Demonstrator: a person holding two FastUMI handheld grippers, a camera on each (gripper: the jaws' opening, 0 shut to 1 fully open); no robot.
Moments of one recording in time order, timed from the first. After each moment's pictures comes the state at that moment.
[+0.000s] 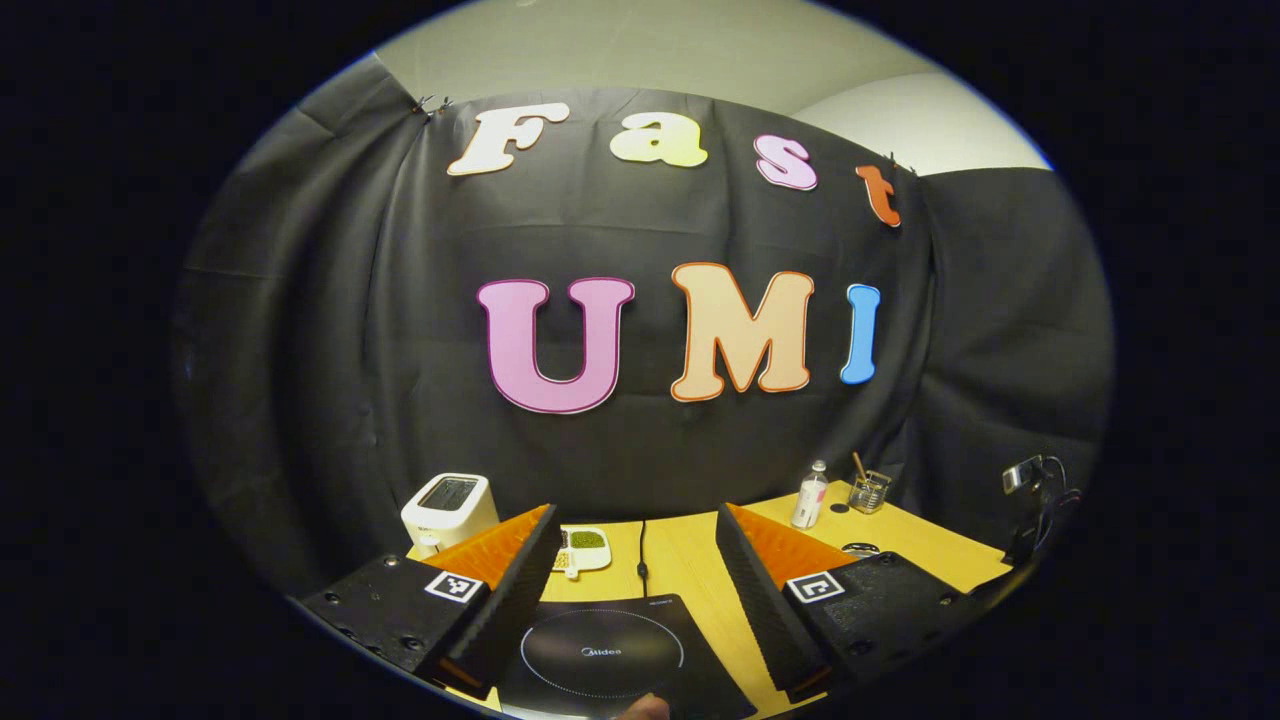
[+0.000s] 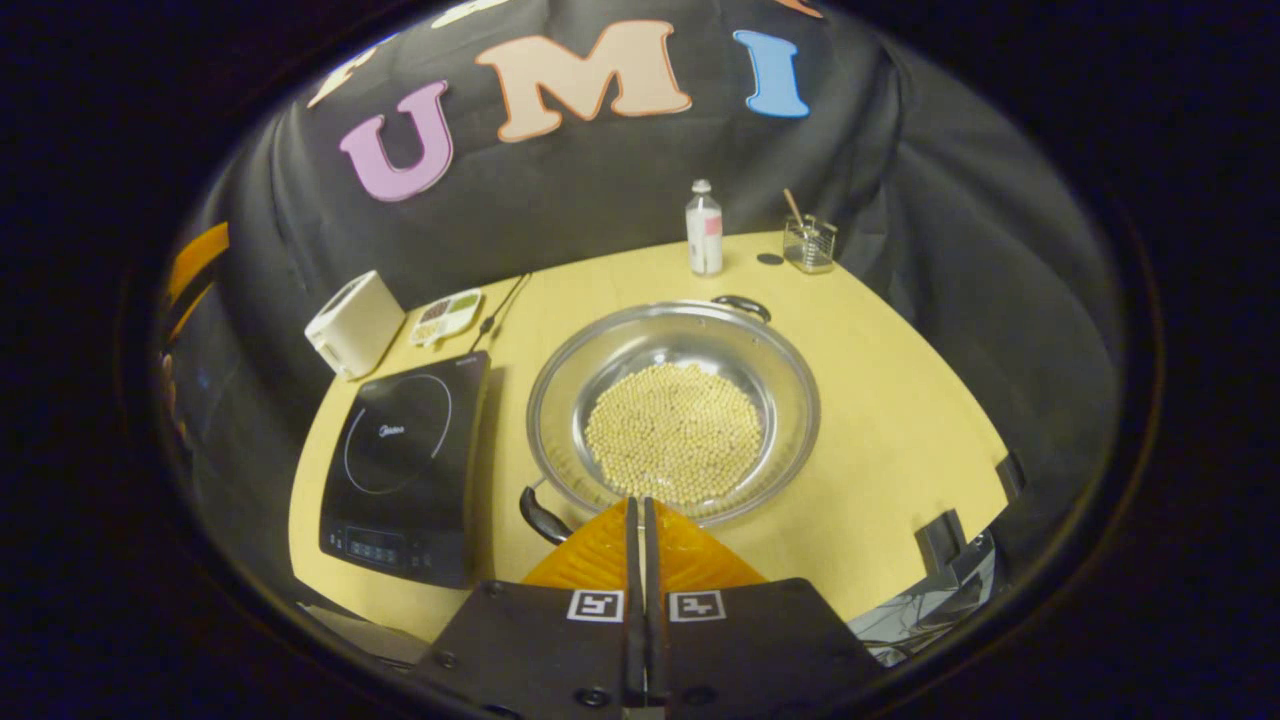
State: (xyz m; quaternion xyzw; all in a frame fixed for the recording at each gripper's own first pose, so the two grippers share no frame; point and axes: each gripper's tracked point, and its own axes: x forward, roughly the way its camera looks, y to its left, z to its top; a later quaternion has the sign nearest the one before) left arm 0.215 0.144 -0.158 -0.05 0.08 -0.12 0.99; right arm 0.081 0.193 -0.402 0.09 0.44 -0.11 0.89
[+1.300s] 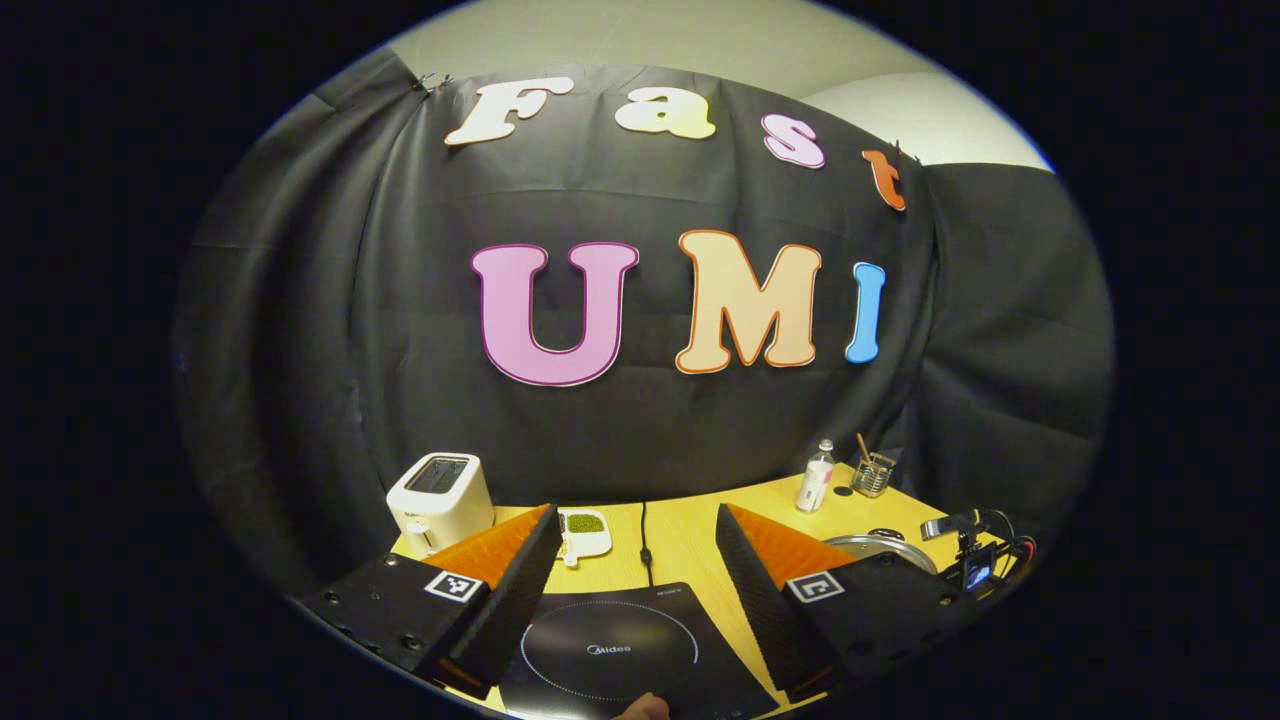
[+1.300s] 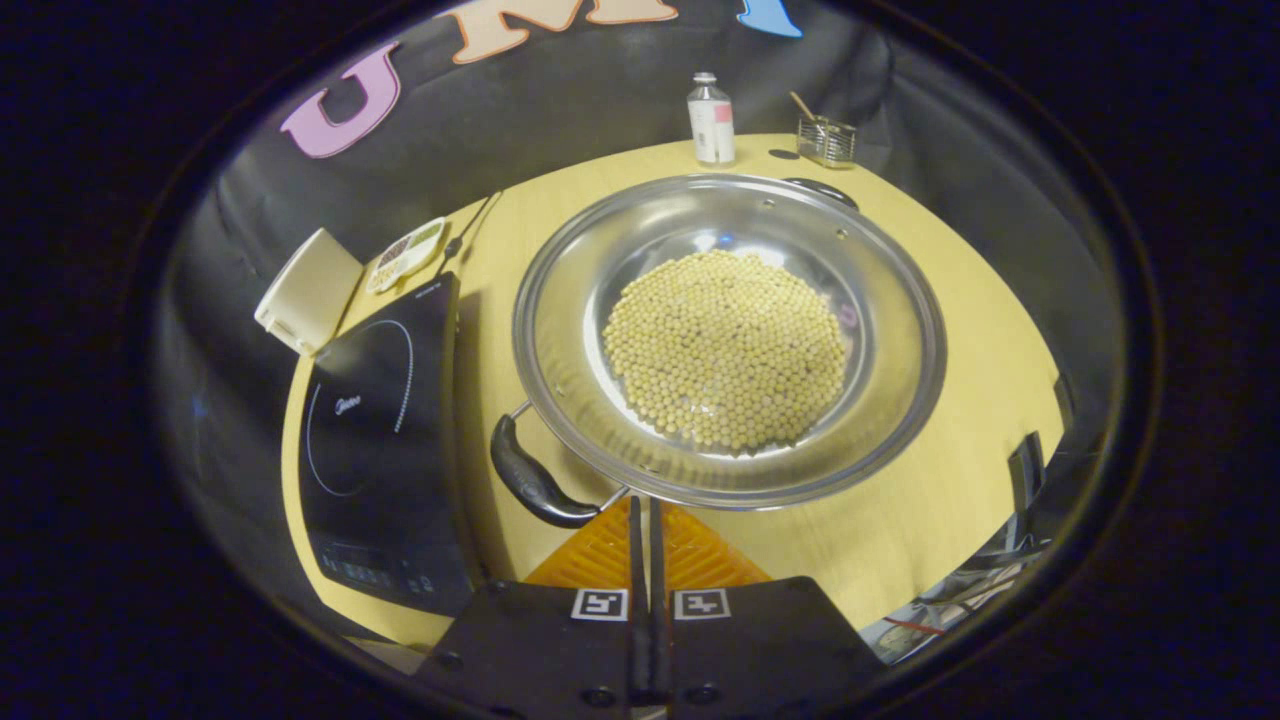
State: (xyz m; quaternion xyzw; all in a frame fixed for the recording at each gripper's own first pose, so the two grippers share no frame) left arm 0.236 0.156 -0.191 -0.04 0.11 -0.13 0.99; right arm 0.105 0.260 -0.490 0.16 0.52 -0.13 0.83
